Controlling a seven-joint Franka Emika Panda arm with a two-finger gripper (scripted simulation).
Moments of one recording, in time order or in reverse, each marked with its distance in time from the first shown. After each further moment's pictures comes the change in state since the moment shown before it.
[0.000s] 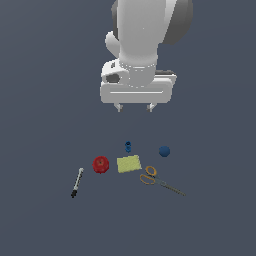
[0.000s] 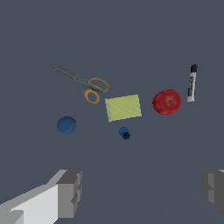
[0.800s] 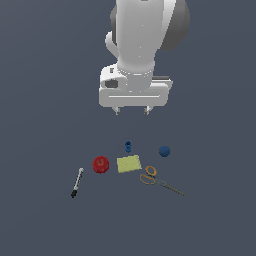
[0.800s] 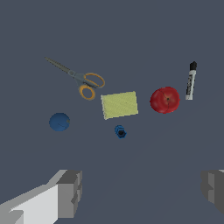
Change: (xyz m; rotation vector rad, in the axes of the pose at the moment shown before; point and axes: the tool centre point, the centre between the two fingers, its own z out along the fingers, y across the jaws) arm -0.001 0.008 0.013 -0.022 -0.023 -0.022
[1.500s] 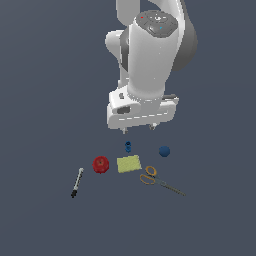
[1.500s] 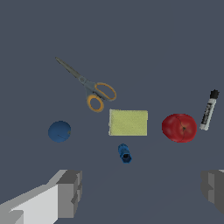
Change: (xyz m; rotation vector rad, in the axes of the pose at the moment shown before) arm 0.047 -0.021 0.033 -0.008 0.005 -0.169
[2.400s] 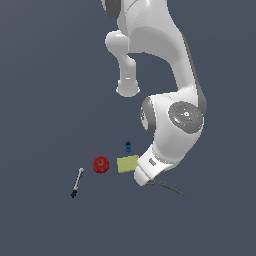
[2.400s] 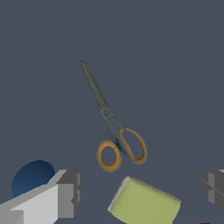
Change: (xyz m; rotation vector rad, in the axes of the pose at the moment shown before) arm 0.105 -0.055 0.123 0.007 0.020 -0.434
